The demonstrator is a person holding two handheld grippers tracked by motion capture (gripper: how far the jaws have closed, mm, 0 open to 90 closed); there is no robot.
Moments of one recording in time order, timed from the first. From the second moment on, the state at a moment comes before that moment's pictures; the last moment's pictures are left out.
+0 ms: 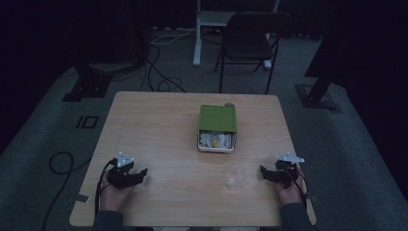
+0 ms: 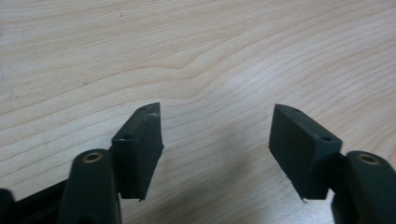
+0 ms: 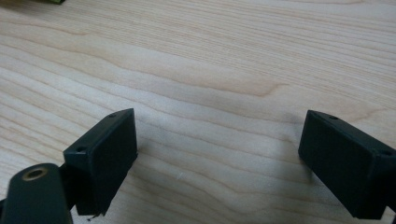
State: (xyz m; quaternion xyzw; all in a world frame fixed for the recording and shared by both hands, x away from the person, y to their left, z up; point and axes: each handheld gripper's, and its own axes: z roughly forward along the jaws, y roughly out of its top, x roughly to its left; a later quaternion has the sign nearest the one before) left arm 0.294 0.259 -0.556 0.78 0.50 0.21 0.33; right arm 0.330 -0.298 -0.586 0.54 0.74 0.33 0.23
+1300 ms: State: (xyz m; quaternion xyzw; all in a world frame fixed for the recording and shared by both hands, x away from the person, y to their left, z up) left arm 0.293 0.194 -0.515 0.81 0.40 0.20 0.39; right arm 0.330 -0.298 -0.586 0.54 0.74 0.33 0.23
